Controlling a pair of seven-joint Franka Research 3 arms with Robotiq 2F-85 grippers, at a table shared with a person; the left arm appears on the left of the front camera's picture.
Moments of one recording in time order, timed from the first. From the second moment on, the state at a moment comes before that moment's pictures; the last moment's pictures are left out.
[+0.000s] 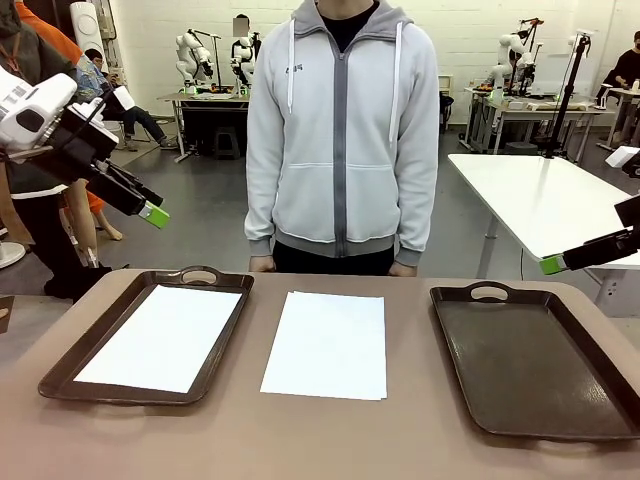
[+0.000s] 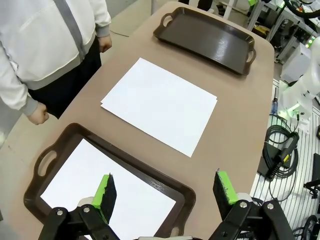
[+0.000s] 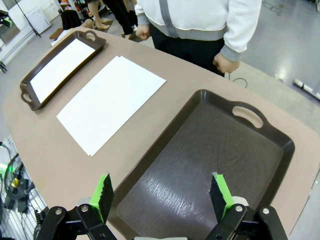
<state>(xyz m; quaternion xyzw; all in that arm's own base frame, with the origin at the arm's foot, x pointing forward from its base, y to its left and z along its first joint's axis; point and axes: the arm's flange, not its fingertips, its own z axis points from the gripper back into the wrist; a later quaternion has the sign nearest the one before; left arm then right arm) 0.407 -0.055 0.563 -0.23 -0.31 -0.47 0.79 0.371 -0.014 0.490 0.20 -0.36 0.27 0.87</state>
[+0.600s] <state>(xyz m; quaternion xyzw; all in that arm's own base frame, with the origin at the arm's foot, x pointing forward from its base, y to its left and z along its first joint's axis) 0.408 -0.058 0.565 -0.24 -0.31 -0.45 0.80 0.371 -0.014 0.490 0.20 -0.36 0.27 0.87</state>
